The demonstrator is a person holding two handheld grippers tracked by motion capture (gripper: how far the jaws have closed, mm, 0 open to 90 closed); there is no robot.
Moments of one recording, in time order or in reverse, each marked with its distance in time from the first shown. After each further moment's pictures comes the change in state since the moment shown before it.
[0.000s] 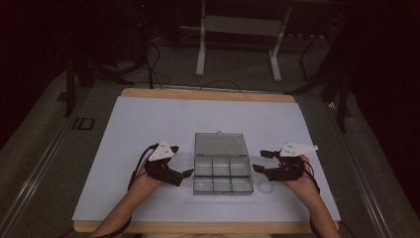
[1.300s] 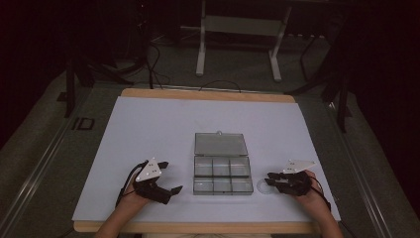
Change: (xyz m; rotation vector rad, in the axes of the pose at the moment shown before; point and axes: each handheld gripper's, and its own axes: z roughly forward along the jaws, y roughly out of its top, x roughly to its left) left arm -0.012 -0.051 -0.020 0.015 0.002 0.003; right arm -0.005 -0.065 -0.006 0.229 -0.073 0.002
